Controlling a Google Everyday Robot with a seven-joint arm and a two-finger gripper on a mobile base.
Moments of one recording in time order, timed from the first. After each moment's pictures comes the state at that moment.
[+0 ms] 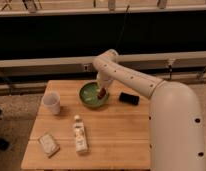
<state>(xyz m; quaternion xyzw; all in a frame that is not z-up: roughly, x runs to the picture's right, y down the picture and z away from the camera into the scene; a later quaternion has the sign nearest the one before) 0.028 0.007 0.893 -0.23 -0.15 -0.46 0.84</state>
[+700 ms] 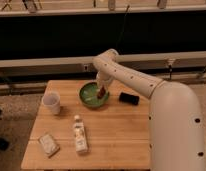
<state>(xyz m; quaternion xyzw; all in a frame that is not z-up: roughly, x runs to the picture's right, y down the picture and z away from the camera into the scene) 0.025 0.005 0.893 -0.22 -0.16 -0.47 0.84</state>
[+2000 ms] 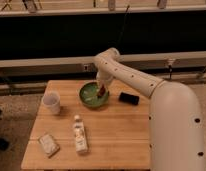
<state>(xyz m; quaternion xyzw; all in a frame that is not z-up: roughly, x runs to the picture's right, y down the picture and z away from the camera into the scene) 0.023 0.000 0.892 -0.21 -0.17 -0.49 0.83</state>
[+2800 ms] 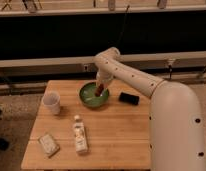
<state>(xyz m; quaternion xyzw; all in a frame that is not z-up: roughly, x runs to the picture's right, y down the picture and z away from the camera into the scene) 0.023 -0.003 0.891 -0.21 -0.18 -0.49 0.83</state>
